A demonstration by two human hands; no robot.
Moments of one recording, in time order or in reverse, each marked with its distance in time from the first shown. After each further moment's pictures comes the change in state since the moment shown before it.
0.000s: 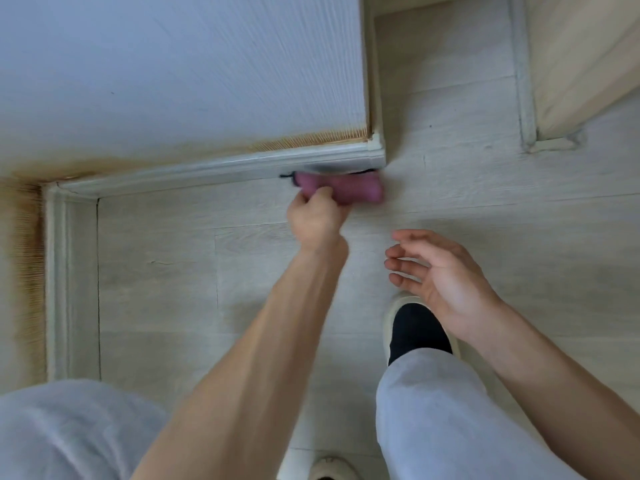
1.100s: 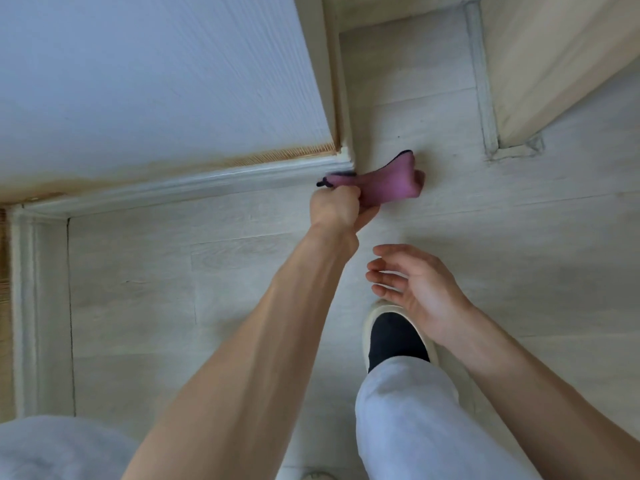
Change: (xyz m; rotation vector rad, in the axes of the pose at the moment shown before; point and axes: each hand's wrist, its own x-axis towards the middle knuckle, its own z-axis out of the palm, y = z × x) left_hand -0.018 -0.011 0.048 0.167 -0.271 -0.200; right_hand 0.010 0.003 -0.015 0.024 0.034 0.063
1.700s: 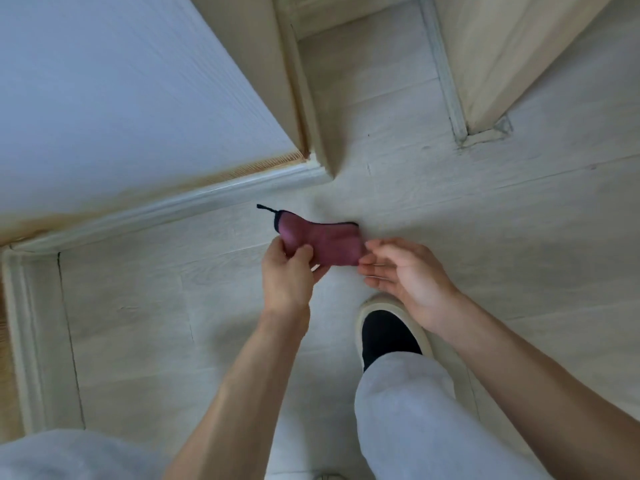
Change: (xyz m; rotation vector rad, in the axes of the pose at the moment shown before) left_hand -0.047 -0.031 -0.061 0.204 0.084 0.212; right_hand 0.010 -0.003 -0.010 0.031 0.039 -0.044
